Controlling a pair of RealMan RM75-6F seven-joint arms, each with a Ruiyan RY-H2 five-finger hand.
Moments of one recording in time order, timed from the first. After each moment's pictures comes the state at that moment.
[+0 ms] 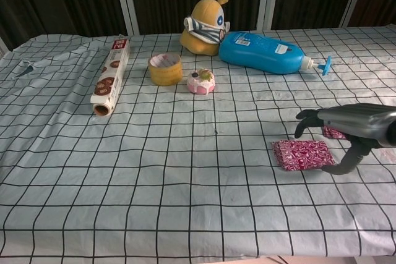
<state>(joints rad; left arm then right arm) -0.02 -1.09 0.09 -1.53 1.74 1.61 -0.05 0.68 -1.42 -0.02 -1.69 -0.84 0.95 -0.58</state>
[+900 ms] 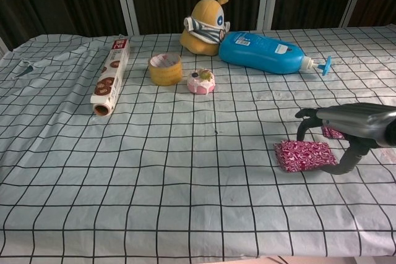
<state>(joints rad) -0.02 -1.09 0.09 -1.53 1.75 1.62 -0.05 0.67 -1.44 -0.02 -1.69 -0.84 0.98 -0.60</state>
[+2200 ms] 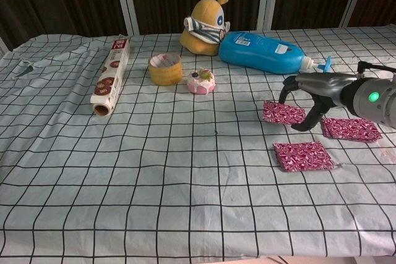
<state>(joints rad) -0.02 -1.09 0.08 -1.53 1.72 1.60 -0.07 0.80 -1.57 0.15 -1.49 -0.62 0.95 -0.61</state>
